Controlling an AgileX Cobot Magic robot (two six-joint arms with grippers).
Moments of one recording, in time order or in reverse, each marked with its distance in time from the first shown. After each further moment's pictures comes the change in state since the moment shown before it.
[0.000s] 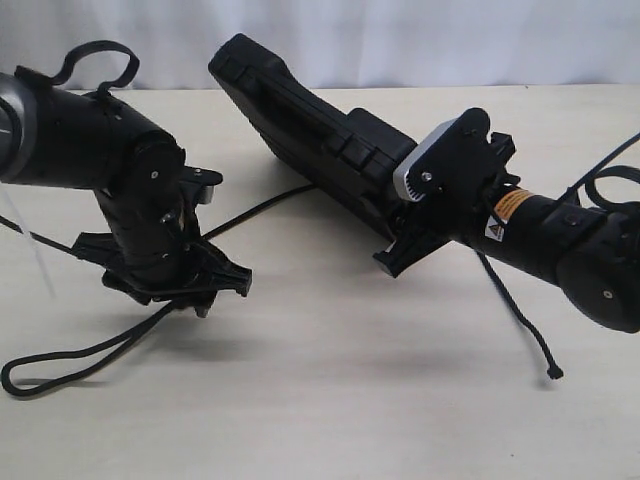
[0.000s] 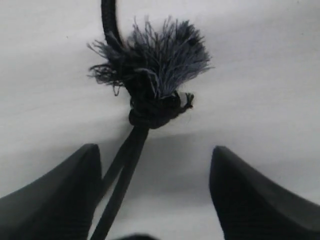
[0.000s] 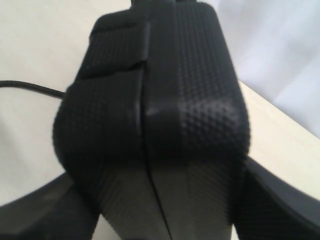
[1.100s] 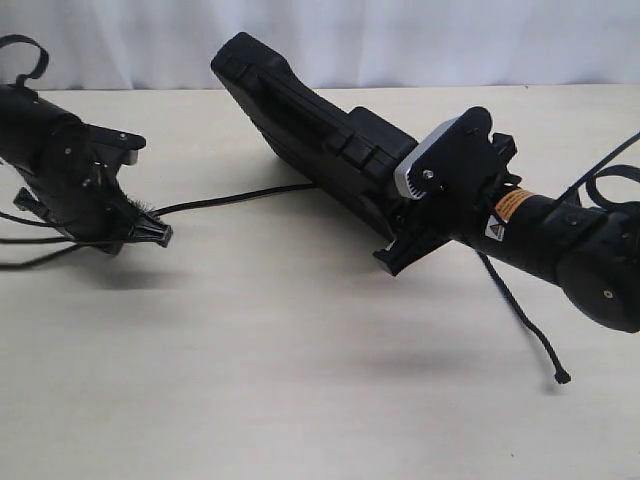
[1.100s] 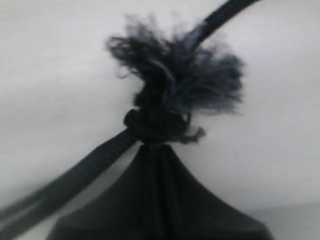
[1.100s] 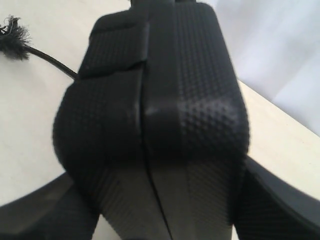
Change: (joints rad) left arm 0.331 0.113 -0.024 0.126 -0.266 0.236; right arm 0.000 0.000 0.000 0.000 0.000 0.019
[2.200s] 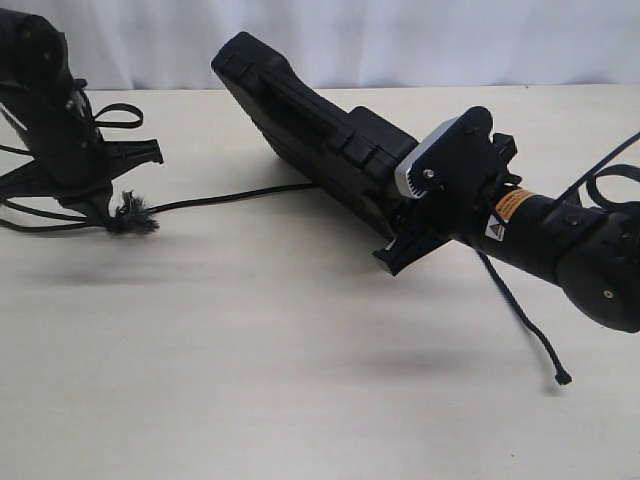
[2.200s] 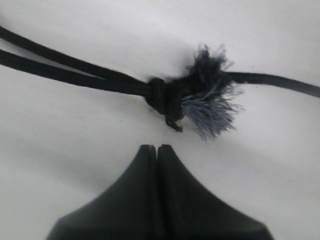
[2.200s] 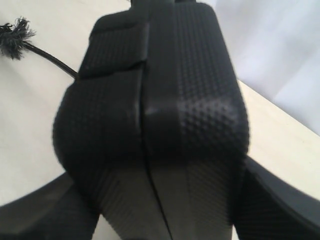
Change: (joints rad) left arm 0.053 -0.023 -0.230 -0.183 0.345 -0.425; right arm 0.000 0.000 0.000 0.000 0.000 0.004
